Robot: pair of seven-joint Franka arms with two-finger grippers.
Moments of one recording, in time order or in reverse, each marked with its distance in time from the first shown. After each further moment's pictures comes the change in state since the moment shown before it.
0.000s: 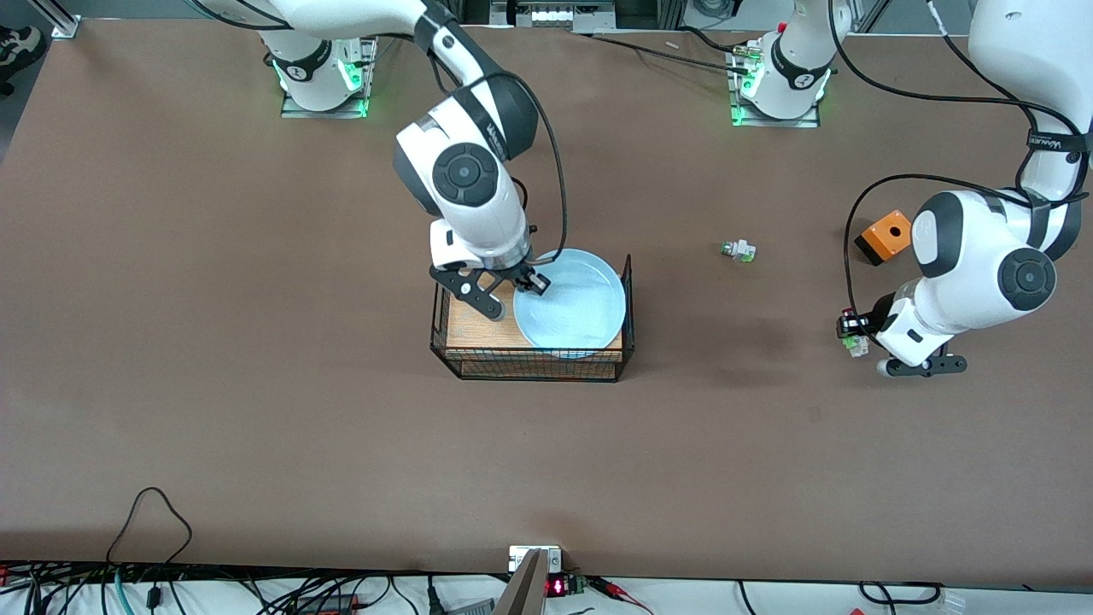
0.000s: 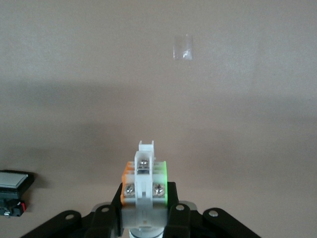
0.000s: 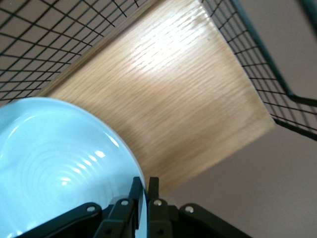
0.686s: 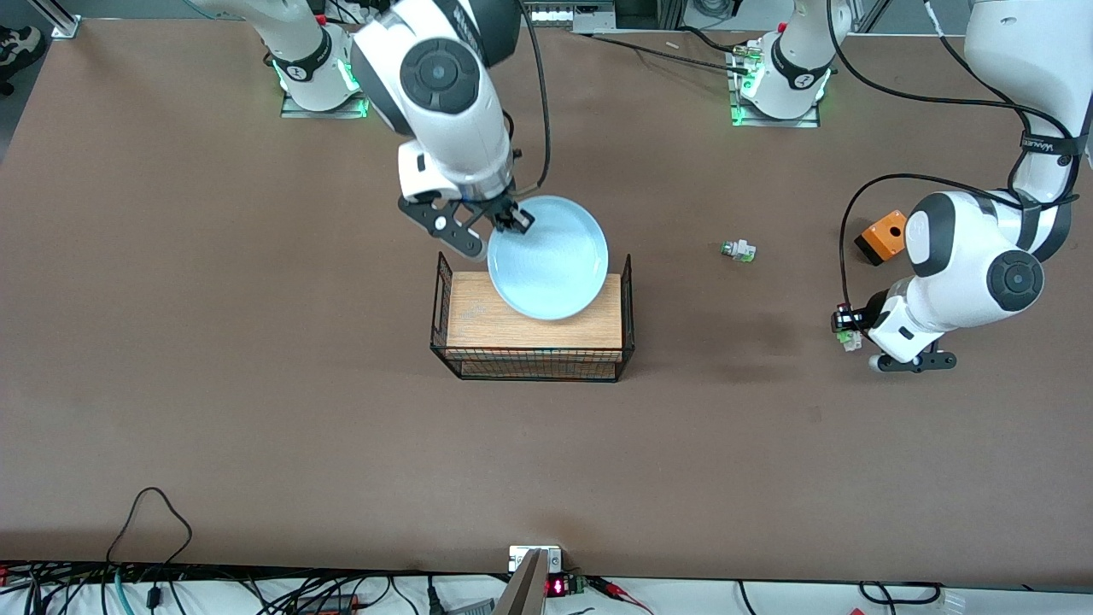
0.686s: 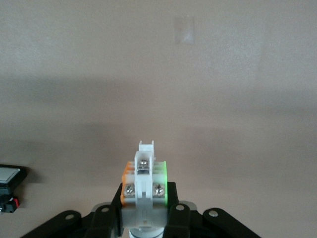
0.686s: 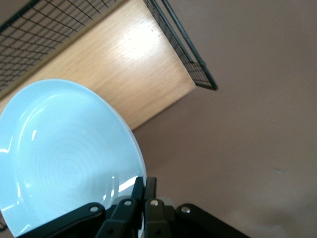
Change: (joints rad) left arm 0.000 0.007 -0.002 -0.025 0.000 0.000 0.009; right arm 0.022 -0.177 -0.001 0.009 0.000 -0.280 0.016
